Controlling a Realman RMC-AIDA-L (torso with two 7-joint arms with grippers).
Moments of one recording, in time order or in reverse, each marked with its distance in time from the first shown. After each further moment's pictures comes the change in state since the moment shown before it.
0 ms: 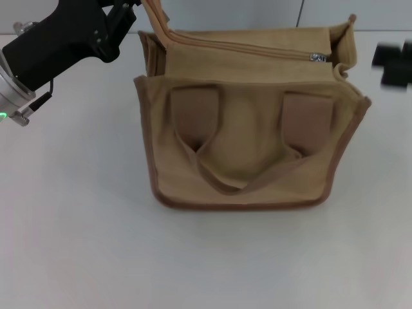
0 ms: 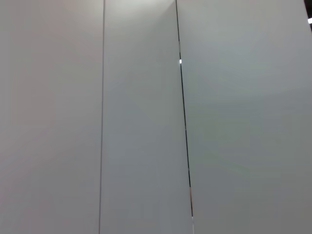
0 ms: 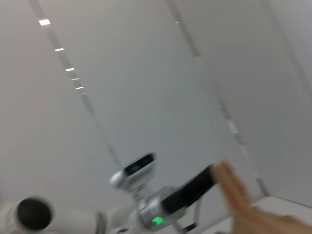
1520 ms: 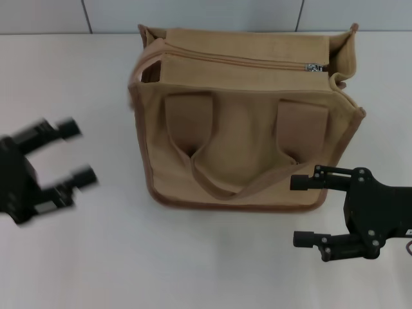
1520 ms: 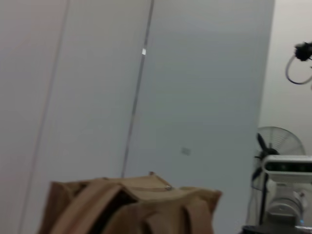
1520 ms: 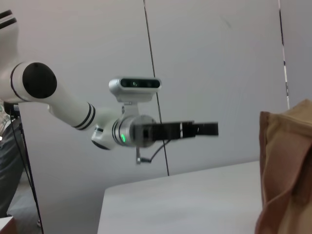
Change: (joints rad) left arm 0.339 0.090 0.158 0.117 0.122 0.235 -0.117; right arm -0.069 0.113 -0.066 0.316 -0.328 0.145 -0.792
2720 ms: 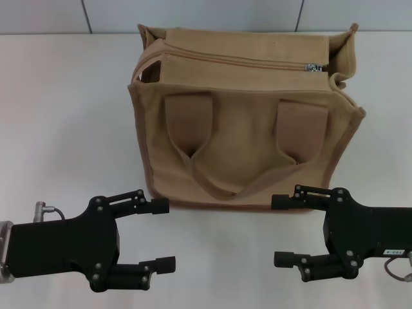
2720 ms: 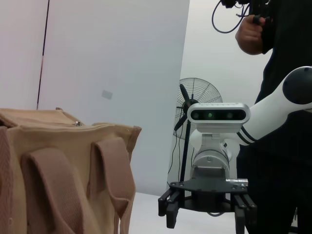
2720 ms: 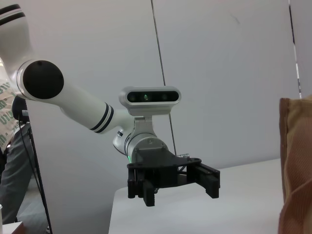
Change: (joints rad) left arm -0.035 -0.061 0.306 -0.015 0.040 -0.083 0.104; right arm 0.006 0.003 -0.045 0.140 0.003 0.057 -0.097
